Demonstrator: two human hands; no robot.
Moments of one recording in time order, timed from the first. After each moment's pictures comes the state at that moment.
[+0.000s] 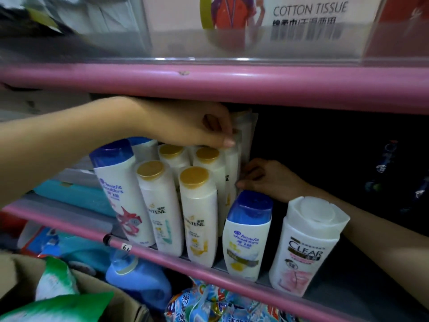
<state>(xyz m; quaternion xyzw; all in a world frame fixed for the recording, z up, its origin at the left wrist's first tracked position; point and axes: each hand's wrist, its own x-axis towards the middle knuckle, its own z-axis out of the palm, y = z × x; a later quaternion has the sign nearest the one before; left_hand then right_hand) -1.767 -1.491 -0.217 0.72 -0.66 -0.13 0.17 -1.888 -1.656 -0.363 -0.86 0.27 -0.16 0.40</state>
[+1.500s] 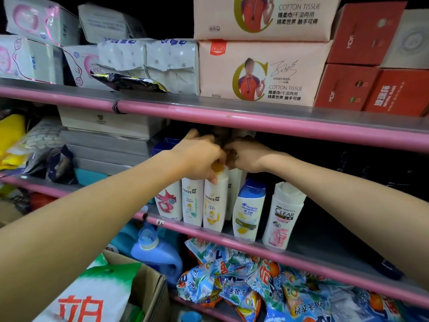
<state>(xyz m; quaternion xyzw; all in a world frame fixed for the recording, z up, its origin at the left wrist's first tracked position) -1.755 -1.442 -0.241 0.71 -0.69 0.14 -0.06 -1.868 -1.544 -0.246 -0.96 0.25 -0.05 0.06</state>
